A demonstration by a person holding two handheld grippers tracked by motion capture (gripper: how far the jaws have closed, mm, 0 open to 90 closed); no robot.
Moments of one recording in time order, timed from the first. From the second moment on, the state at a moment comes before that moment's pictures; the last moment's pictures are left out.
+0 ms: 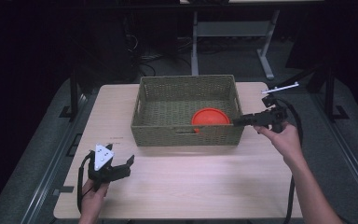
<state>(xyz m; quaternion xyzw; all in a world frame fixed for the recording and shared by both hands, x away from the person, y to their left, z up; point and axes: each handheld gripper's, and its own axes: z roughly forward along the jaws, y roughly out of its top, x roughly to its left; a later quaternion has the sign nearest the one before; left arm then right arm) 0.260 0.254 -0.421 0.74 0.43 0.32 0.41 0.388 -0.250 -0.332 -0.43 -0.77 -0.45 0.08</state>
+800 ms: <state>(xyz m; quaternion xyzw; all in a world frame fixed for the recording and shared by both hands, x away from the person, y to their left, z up) 0.260 0.253 -0.422 0.74 0.43 0.33 0.41 0.352 -0.273 -0.364 -0.44 -0.77 -0.46 0.08</state>
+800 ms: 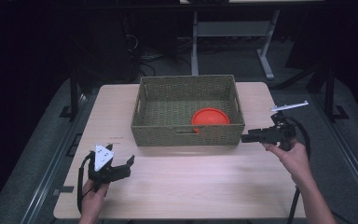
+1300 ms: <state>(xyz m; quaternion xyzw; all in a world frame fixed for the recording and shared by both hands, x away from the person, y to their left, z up) 0.260 0.253 -0.422 0.74 0.43 0.33 0.41 0.335 -0.280 -0.392 -0.45 -0.76 -0.46 0.10</state>
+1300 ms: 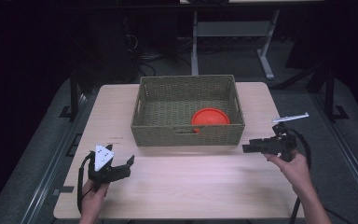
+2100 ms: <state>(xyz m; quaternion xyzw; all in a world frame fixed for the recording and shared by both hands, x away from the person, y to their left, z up) 0.259 0.252 -0.423 0.74 0.43 0.32 0.41 0.253 -0.295 -0.437 -0.45 -0.71 -0.54 0.04</state>
